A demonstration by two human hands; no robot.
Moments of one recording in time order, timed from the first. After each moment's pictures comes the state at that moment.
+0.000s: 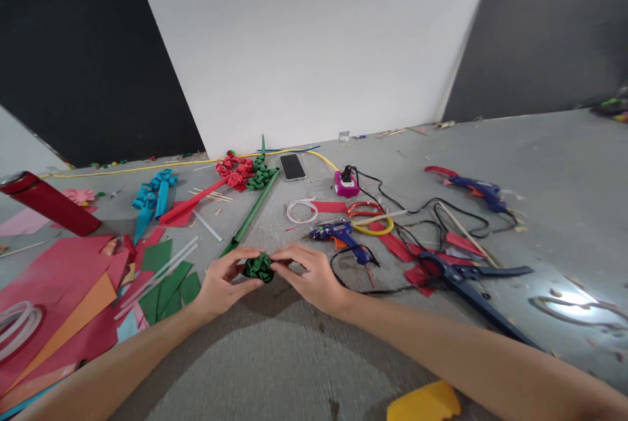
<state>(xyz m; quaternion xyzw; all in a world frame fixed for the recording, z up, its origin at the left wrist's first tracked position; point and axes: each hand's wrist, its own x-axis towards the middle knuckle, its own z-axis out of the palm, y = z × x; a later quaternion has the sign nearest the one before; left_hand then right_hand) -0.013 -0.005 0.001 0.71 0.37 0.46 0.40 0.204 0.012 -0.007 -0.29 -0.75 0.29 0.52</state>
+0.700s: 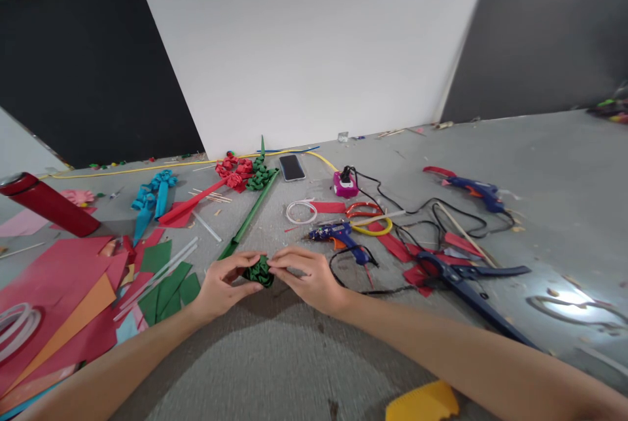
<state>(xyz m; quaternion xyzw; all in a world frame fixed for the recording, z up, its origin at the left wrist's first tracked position) -0.013 -0.004 -0.002 0.72 0.33 0.47 0.39 0.206 0.012 -0.008 -0.25 -0.77 0.25 0.53</state>
